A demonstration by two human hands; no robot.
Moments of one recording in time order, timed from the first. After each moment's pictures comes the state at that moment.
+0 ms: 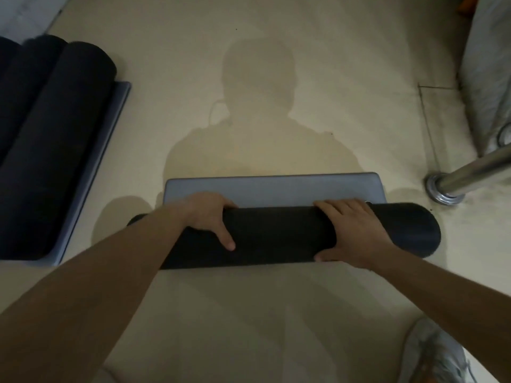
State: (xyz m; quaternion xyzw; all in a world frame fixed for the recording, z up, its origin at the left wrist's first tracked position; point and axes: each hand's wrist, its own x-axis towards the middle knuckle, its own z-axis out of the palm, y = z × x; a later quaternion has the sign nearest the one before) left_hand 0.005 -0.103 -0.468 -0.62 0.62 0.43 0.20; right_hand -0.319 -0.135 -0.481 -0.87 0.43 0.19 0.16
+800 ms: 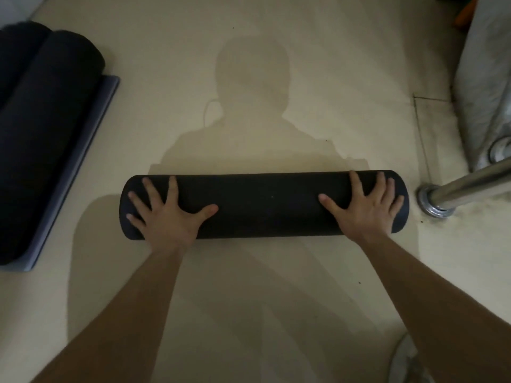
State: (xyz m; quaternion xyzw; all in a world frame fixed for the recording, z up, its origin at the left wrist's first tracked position) left_hand 0.008 -0.058 -0.530 -0.90 0.39 0.16 -0.08; right_hand -0.336 -0.197 -0.531 -0.71 0.69 0.03 0.10
